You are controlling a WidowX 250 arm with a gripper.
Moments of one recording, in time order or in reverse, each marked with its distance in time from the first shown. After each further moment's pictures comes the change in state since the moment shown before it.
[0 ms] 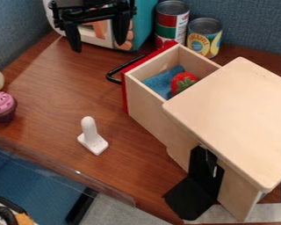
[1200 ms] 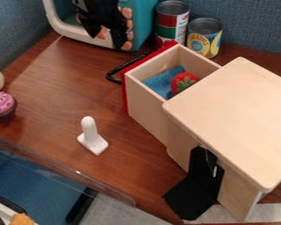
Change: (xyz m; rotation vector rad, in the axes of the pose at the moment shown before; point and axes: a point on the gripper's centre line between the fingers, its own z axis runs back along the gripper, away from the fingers) arm 0.085 -0.029 -0.086 -0.215 -0.220 -0.962
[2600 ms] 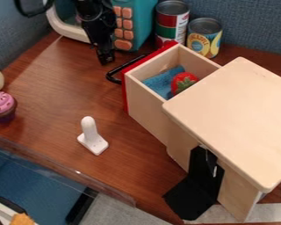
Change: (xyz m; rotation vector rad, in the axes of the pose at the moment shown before) arm -0.012 0.008 -0.039 0.067 0.061 -0.495
